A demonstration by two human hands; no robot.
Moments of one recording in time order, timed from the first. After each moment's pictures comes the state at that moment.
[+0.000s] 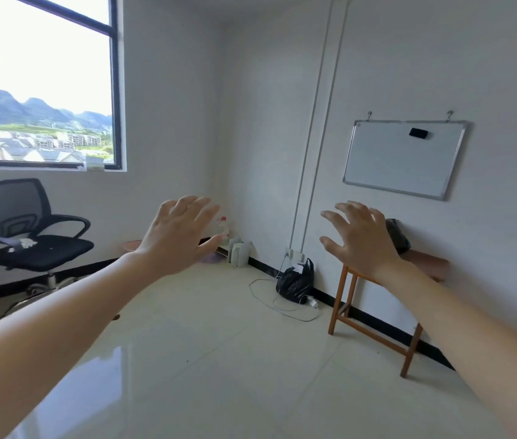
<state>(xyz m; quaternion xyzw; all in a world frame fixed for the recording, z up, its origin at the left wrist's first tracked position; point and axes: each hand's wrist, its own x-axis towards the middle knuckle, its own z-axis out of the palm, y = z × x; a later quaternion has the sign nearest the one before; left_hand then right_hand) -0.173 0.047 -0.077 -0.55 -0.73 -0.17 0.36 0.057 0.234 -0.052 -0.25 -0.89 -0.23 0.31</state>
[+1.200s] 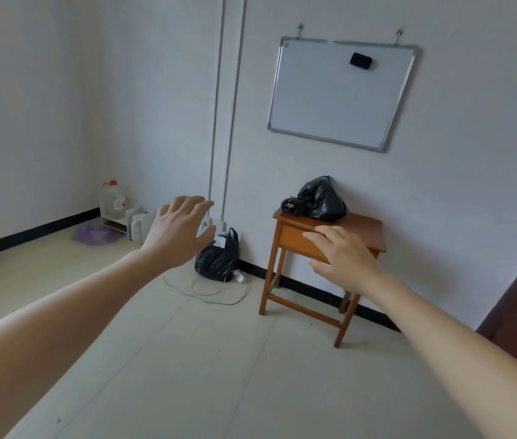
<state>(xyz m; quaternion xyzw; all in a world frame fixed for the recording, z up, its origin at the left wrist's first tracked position) -0.291 0.589 -0.150 -0.65 -0.70 -0.26 0.13 -0.021 0.680 -0.145 -0.37 -0.91 -0.14 0.12</state>
